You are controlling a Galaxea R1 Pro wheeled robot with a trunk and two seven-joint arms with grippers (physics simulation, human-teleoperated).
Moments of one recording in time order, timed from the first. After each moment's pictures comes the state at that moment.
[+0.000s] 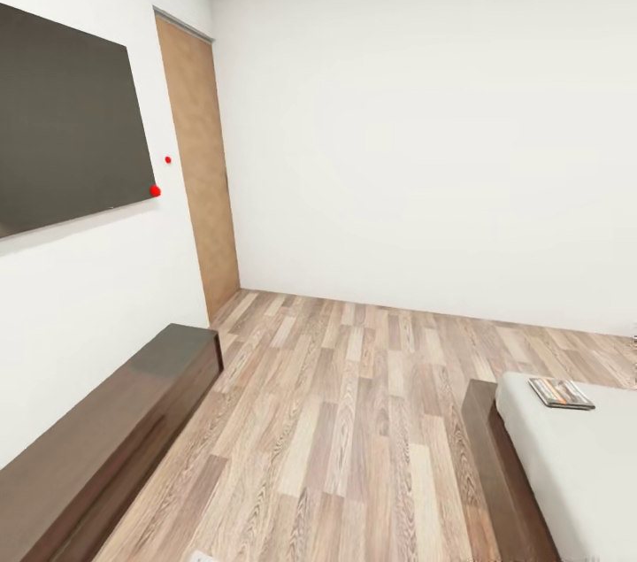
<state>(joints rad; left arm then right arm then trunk) -0.43 0.07 0.25 -0.02 -0.38 -0.23 -0.49 -0.22 -0.13 -0.50 -0.32 0.21 -0.17 0.60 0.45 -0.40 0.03</state>
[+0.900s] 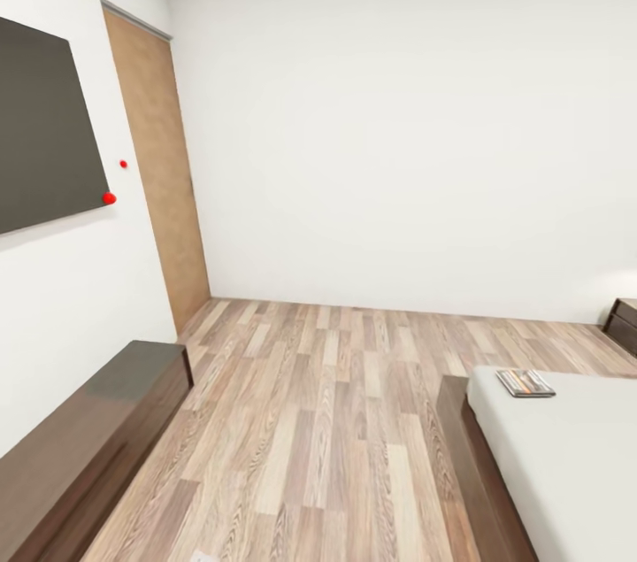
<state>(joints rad) -0.43 0.07 0.25 -0.02 -0.38 -0.23 -0.49 -0.22 -0.13 -0.50 -0.32 0.21 -0.17 0.60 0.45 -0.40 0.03</state>
